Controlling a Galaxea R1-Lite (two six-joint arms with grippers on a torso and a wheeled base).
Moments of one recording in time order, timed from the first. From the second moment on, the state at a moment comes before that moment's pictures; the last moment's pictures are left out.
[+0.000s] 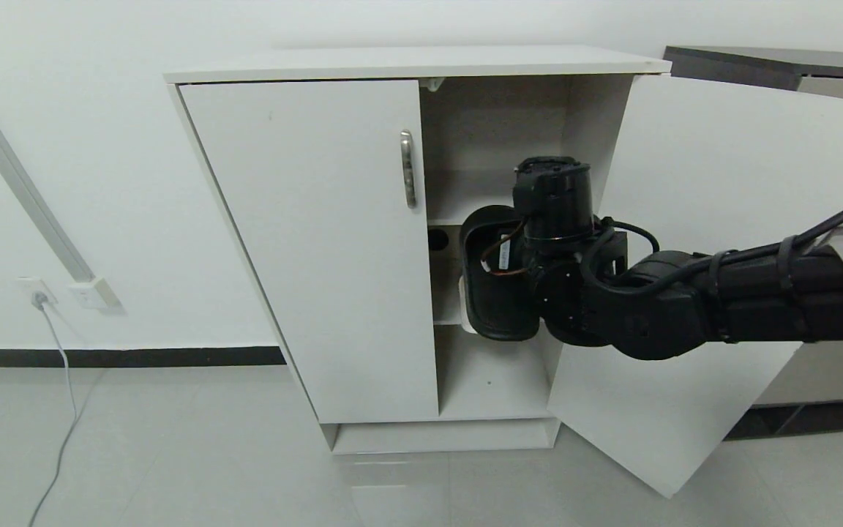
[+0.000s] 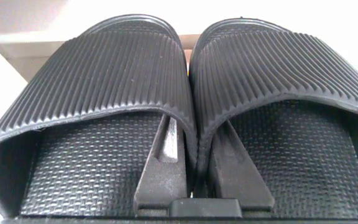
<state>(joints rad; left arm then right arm) 0.00 0.00 0.00 0.00 -0.01 0.01 0.75 2.06 -1.55 -0.33 -0.80 0.19</state>
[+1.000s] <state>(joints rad) 0.00 0.00 0.00 0.00 -0.01 0.00 0.75 2.08 -1.57 -0.33 -0.80 0.18</state>
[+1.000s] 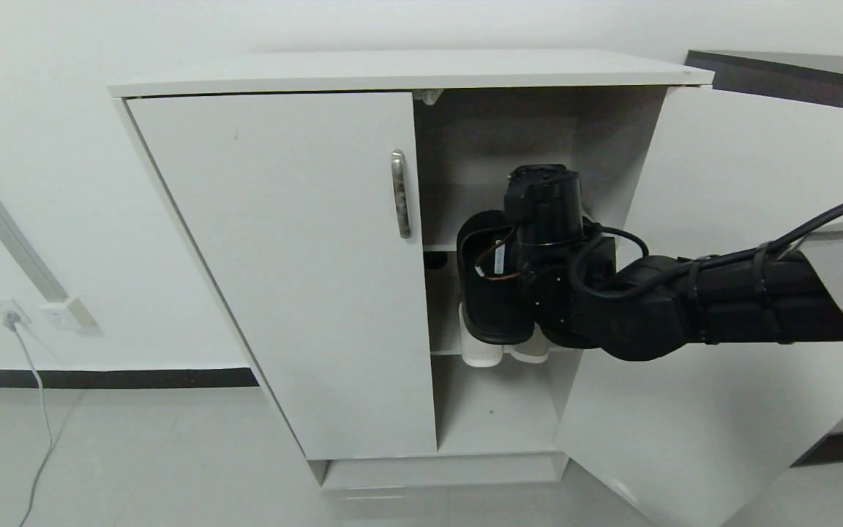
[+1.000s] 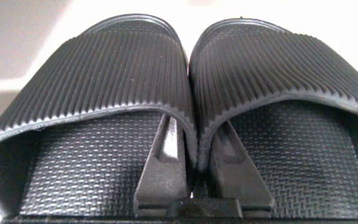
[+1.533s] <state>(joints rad) 0.00 0.00 0.00 0.00 -0.01 0.00 0.75 2.08 -1.56 -0.34 -0.80 0.18</state>
